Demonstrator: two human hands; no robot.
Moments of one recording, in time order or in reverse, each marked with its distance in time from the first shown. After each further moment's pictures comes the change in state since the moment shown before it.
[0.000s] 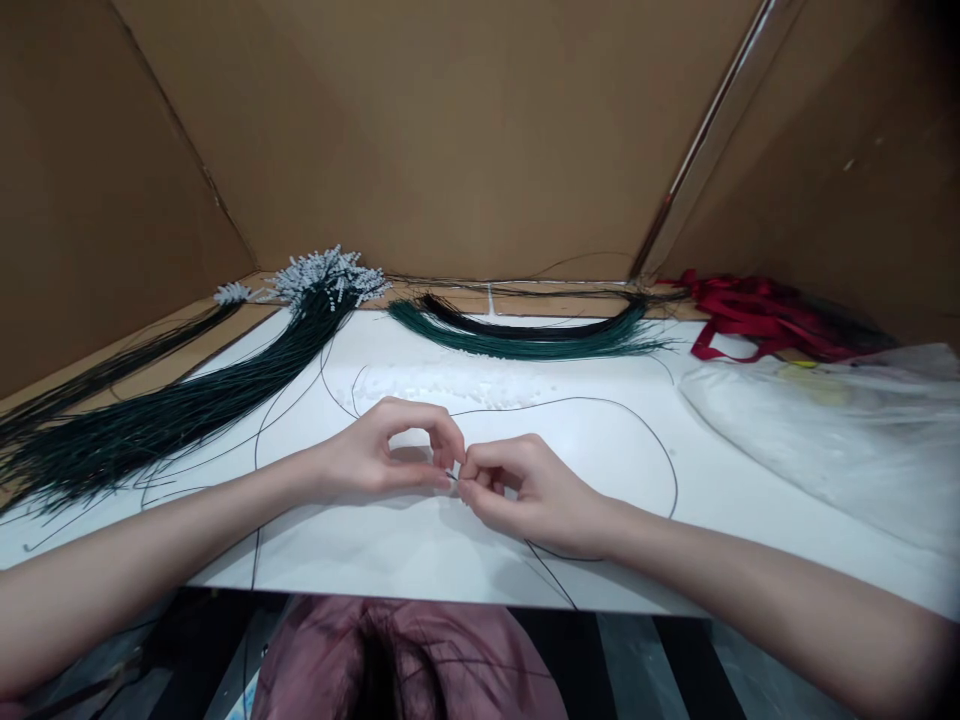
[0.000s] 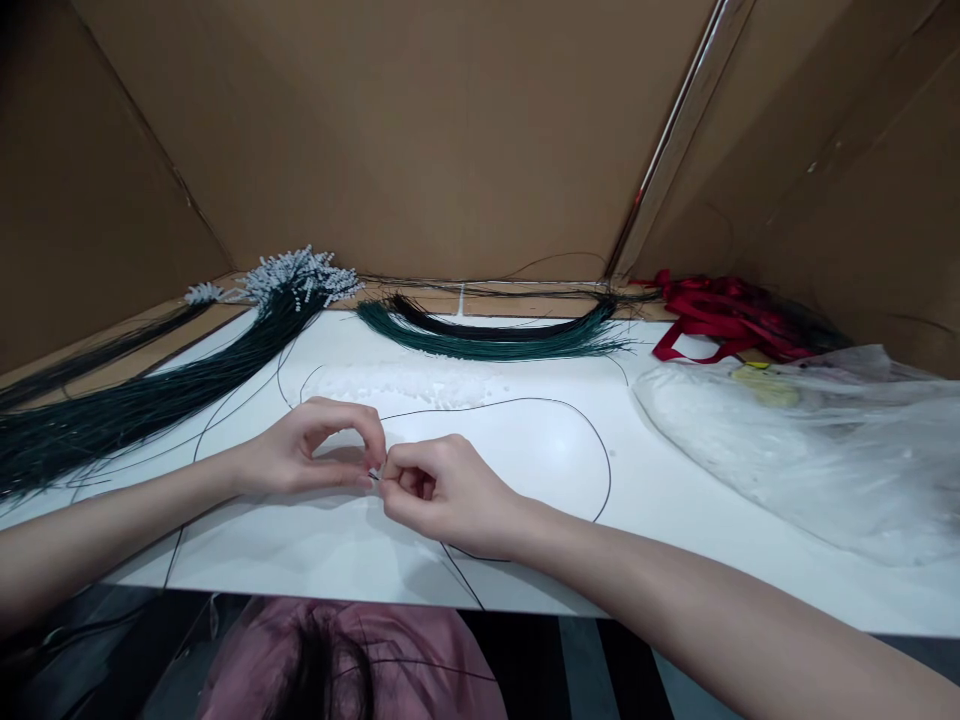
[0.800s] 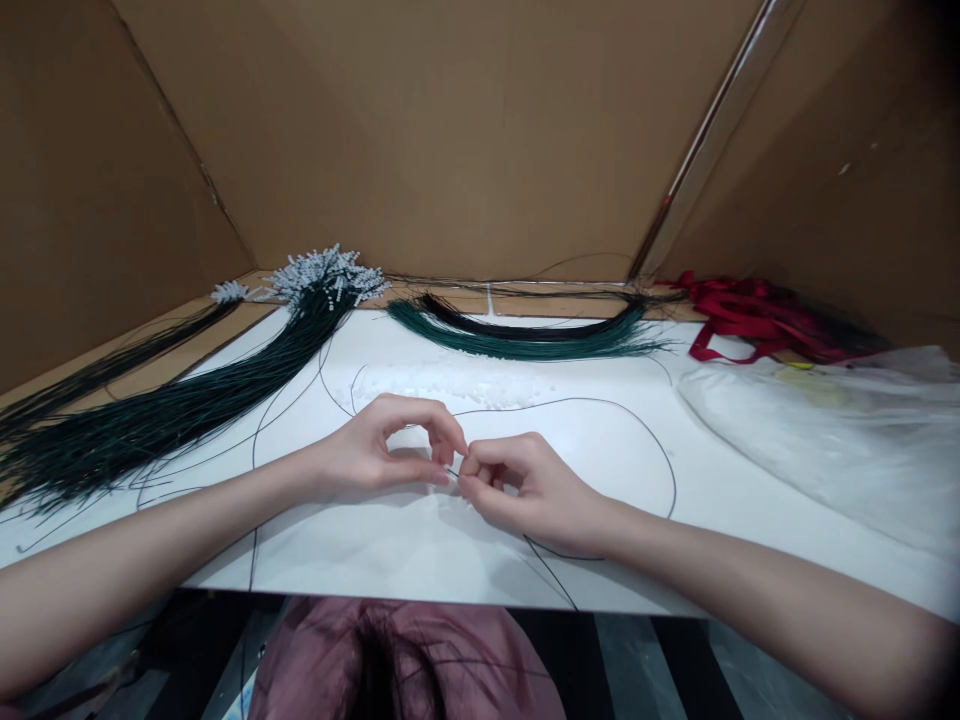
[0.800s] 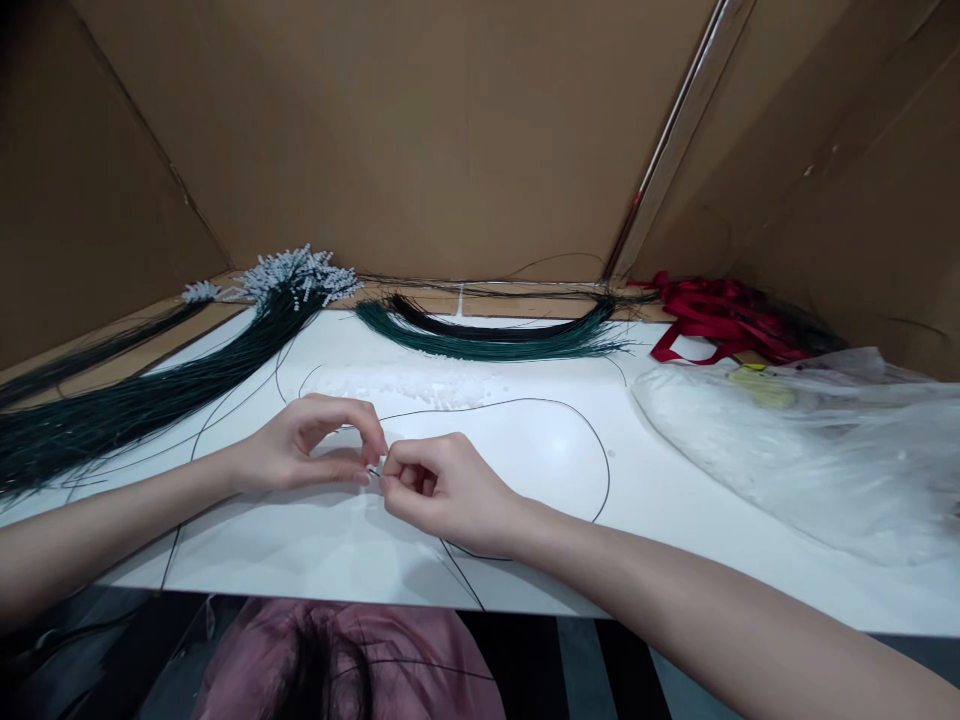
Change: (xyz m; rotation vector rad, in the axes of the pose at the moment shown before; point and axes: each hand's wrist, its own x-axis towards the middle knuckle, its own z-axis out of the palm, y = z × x) left_hand 0.000 -0.001 -0.002 -0.018 0.043 0.036; right_hand 0.001 -0.003 -0.001 0.055 0.018 0.020
